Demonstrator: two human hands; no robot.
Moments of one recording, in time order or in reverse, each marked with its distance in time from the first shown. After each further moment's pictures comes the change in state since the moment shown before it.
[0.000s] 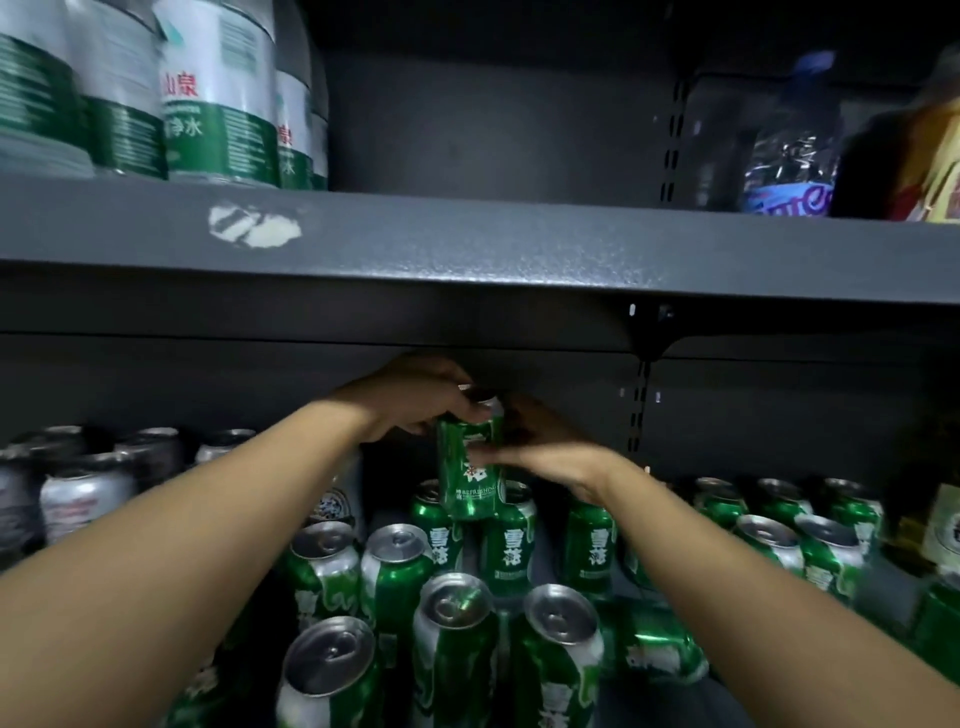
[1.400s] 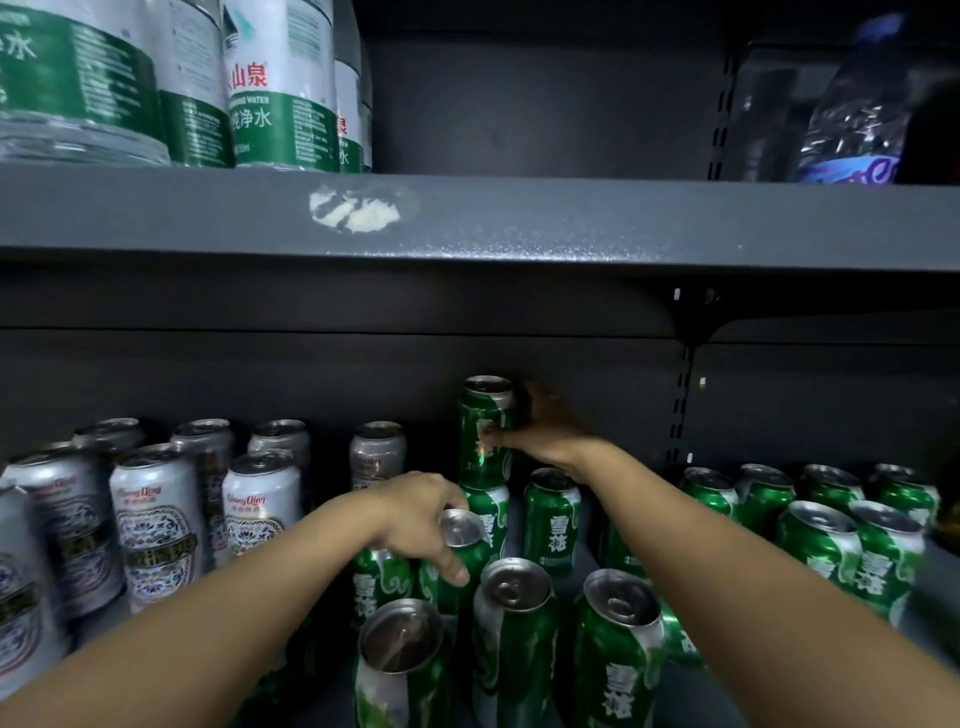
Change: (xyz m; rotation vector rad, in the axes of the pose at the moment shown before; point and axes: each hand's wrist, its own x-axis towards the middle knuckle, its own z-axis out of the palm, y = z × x) left_hand -0.042 -0.091 0.014 0.706 -0.341 -0.019; right_hand 0.042 0.004 0.039 -0.074 0.150 0.116
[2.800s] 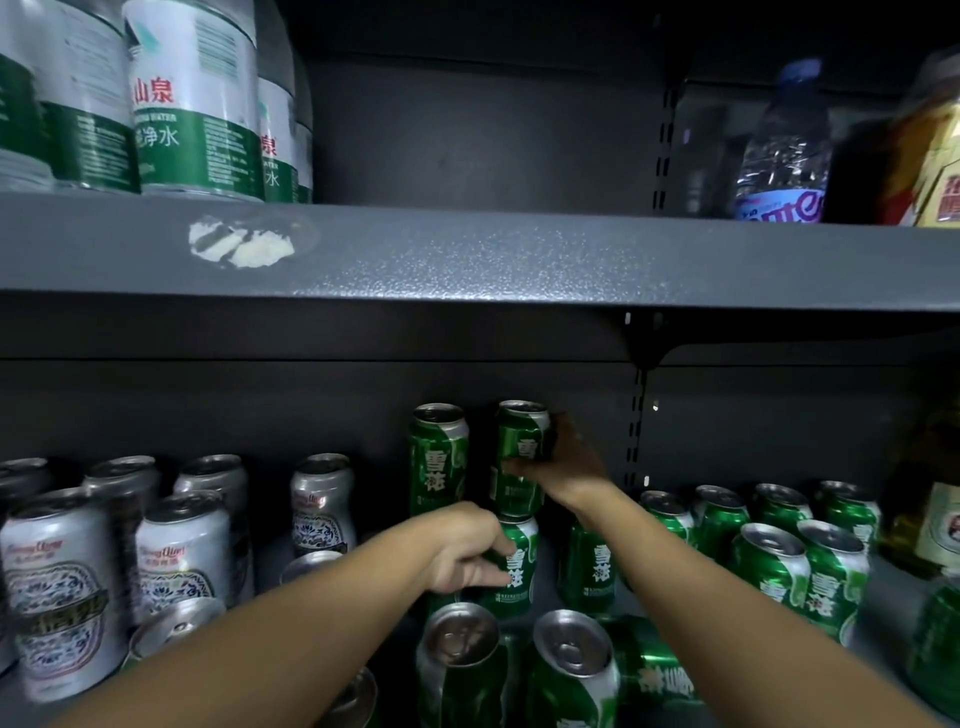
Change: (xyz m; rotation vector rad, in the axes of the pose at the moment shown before) left_hand 0.072 0.075 0.030 -1.283 -0.128 -0.308; right_hand -0.005 0.052 -0.035 0.024 0.219 0.142
